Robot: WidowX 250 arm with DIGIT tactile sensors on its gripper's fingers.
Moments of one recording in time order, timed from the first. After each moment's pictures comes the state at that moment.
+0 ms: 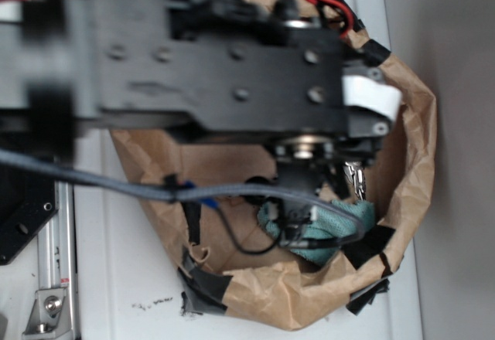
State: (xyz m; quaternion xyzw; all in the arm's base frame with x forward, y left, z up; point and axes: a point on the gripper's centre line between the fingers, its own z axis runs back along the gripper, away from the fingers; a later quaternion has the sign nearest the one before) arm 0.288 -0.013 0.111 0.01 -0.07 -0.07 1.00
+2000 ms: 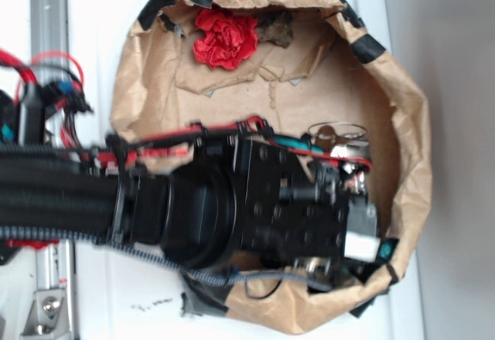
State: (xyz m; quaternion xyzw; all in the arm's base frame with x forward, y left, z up) arm 0.299 -0.068 0.026 -0.02 -0.08 -0.20 0.98
